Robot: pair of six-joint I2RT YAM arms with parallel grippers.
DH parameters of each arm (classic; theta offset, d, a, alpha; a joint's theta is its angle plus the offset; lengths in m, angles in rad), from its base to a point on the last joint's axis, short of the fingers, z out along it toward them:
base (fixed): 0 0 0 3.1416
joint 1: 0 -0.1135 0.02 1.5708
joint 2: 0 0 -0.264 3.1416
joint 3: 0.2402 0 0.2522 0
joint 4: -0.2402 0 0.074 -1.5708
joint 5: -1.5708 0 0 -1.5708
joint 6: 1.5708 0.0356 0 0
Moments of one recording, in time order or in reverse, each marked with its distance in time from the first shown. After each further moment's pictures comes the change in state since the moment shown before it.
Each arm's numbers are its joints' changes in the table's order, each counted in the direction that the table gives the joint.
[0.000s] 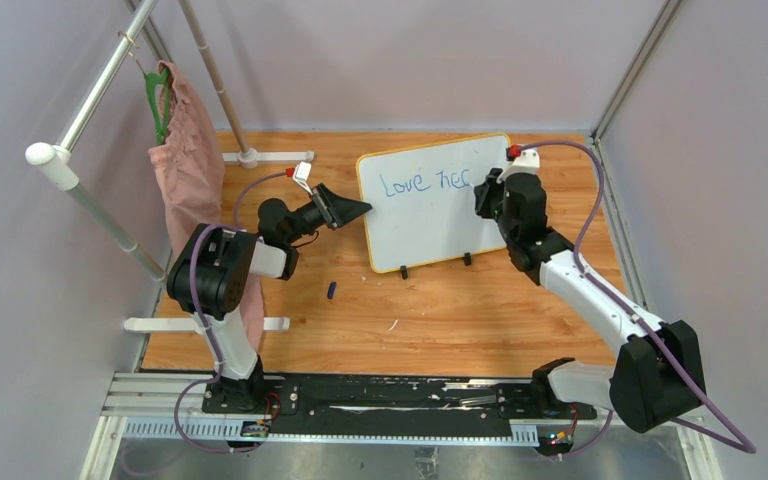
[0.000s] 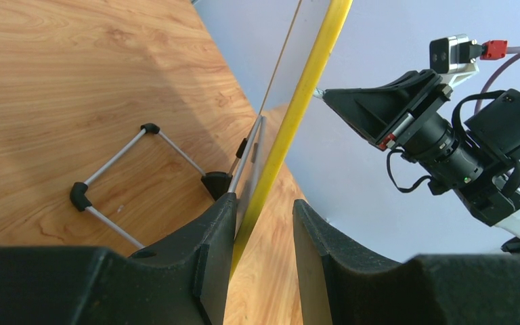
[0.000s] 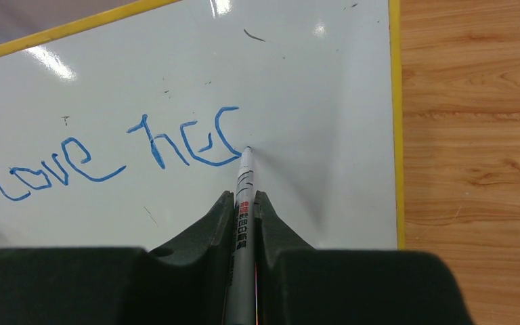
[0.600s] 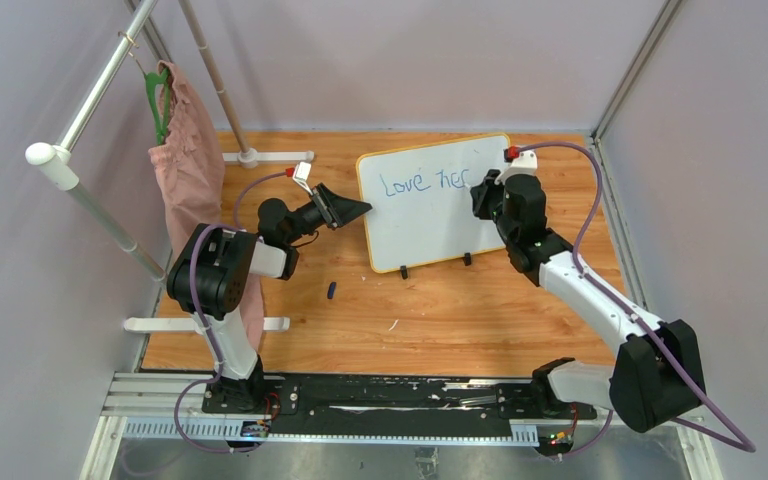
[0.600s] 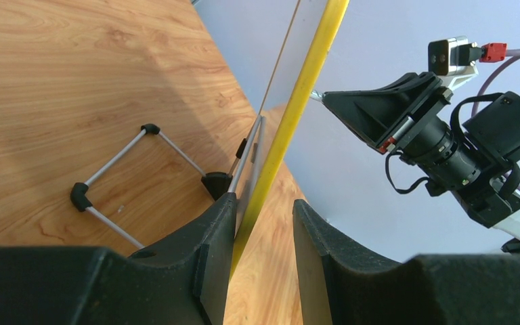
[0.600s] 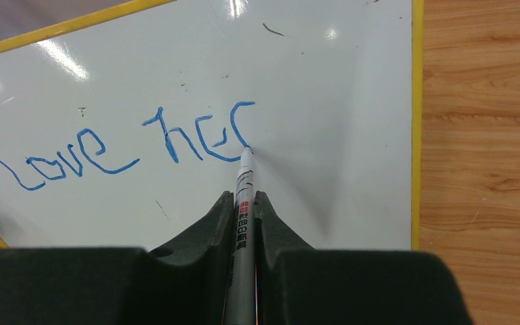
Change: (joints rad) left arm 0.000 0.000 0.000 0.000 0.001 0.000; right arm 0.000 0.002 -0.012 0.029 0.041 0.002
